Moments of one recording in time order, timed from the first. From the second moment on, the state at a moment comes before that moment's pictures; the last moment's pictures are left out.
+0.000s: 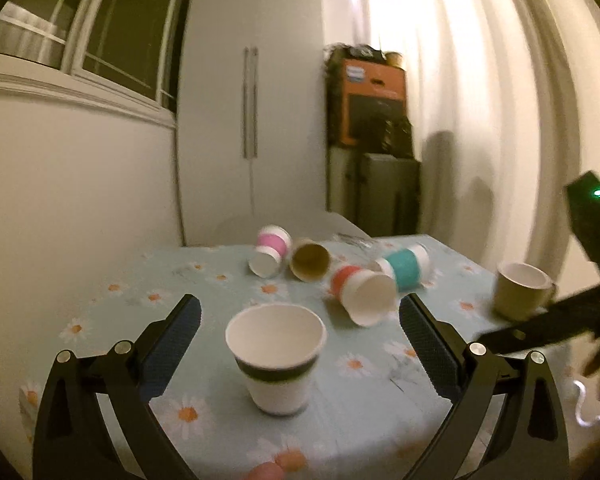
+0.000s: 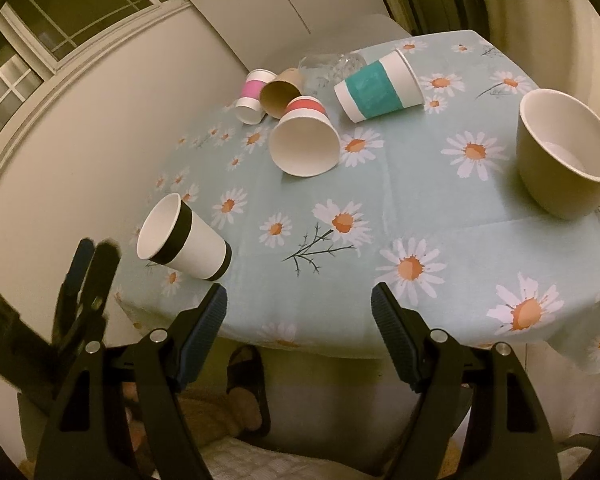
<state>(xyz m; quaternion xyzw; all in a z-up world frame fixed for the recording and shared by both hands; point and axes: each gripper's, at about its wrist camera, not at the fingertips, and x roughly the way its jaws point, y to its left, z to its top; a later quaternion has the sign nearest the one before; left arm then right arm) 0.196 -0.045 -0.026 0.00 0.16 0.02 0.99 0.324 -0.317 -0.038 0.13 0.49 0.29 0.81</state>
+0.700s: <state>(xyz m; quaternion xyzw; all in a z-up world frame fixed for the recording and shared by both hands) 0.112 0.000 -0.008 -0.02 0.26 -0.05 0.96 0.256 -0.279 -0.008 0.04 0.39 0.28 0.88</state>
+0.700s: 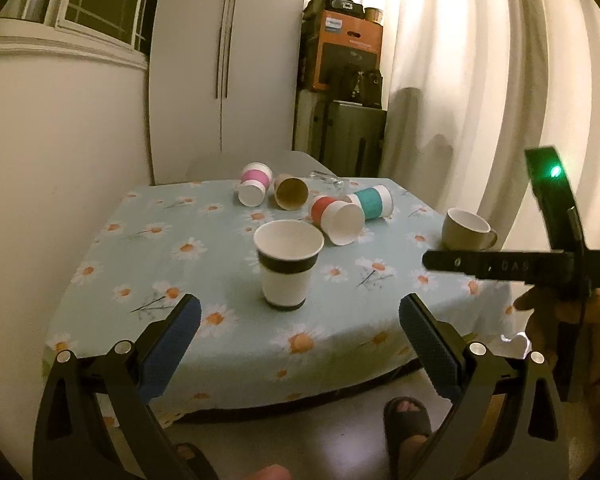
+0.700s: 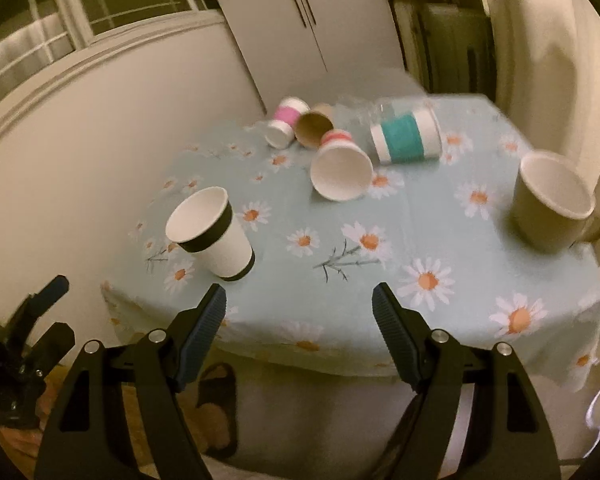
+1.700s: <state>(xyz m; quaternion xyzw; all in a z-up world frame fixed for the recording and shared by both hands) 0.016 -0.011 -0.014 0.01 0.22 -0.05 0.97 0.089 -0.283 -0.001 -0.03 0.28 0.26 0.92</state>
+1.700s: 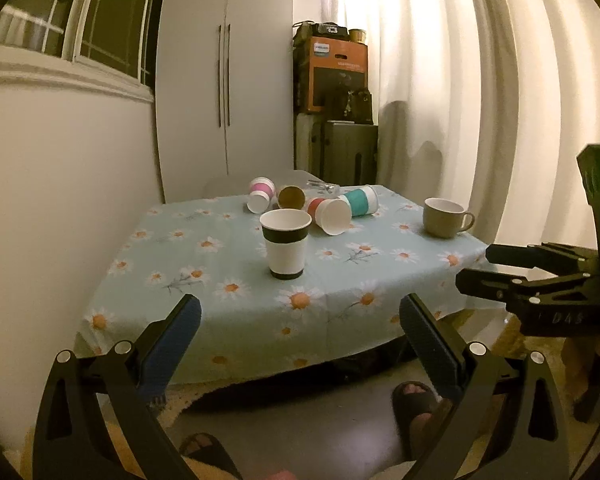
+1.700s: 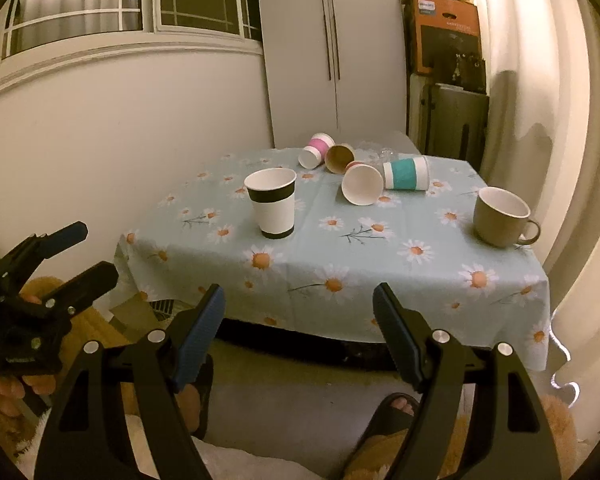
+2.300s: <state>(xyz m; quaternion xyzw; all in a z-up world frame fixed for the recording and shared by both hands) 0.009 -0.013 -0.017 0.01 0.22 -0.05 0.97 0.082 -0.284 -0.004 -0.04 0.29 0.26 0.92</state>
